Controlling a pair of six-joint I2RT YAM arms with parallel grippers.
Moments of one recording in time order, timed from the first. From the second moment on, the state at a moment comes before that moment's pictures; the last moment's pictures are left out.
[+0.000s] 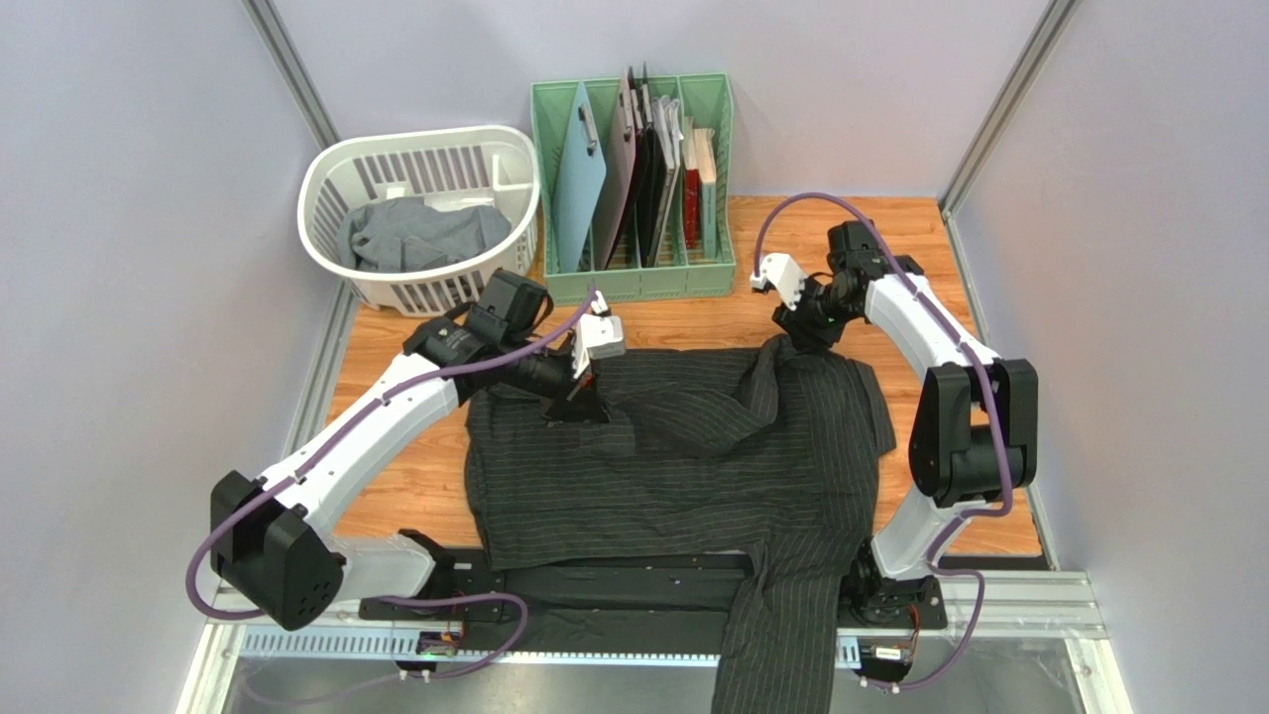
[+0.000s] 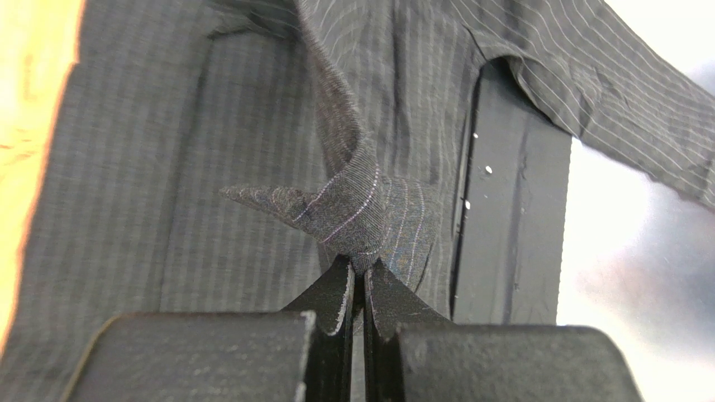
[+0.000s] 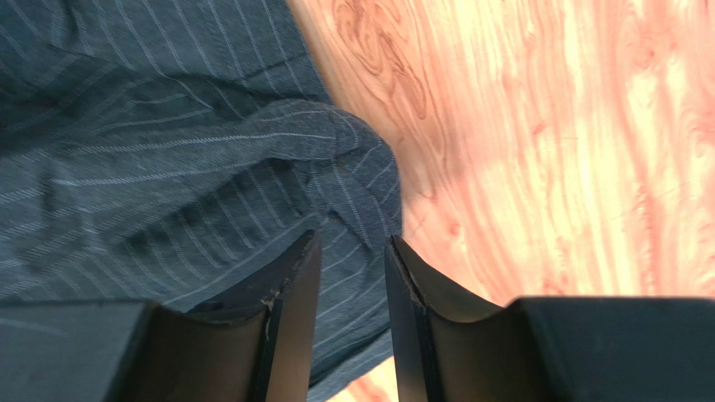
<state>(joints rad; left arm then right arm) -0.57 1.27 1.10 -0.77 0.80 0.49 0.10 1.71 1.32 -0.76 -0.36 -0.98</state>
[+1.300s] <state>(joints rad) -0.44 1.48 1.37 -0.80 0.86 0.51 0.07 1.81 1.25 -0.60 -0.28 -1.08</state>
